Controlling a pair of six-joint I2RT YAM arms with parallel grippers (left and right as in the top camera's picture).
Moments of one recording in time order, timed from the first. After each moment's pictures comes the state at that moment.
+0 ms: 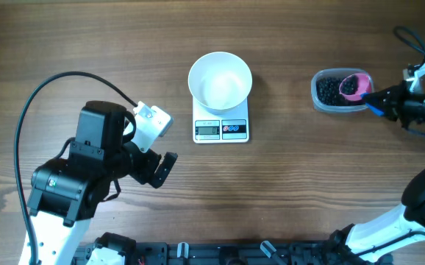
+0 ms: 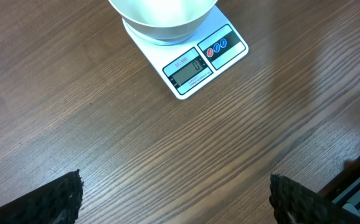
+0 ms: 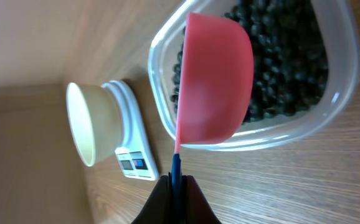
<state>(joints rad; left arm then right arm) -0.29 0.99 1.15 -1.14 0.19 0.30 -0.61 1.86 1.41 -1.11 -0.89 -0.13</state>
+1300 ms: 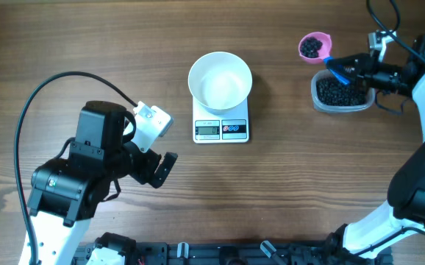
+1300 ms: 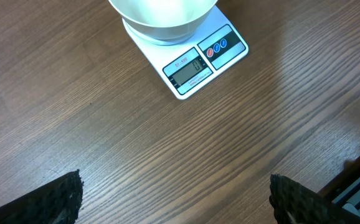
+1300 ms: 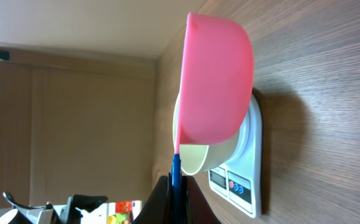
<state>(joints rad) -0.29 0.99 1.15 -1.14 0.19 0.30 -0.36 1.86 1.41 -0.79 -1.26 0.14</state>
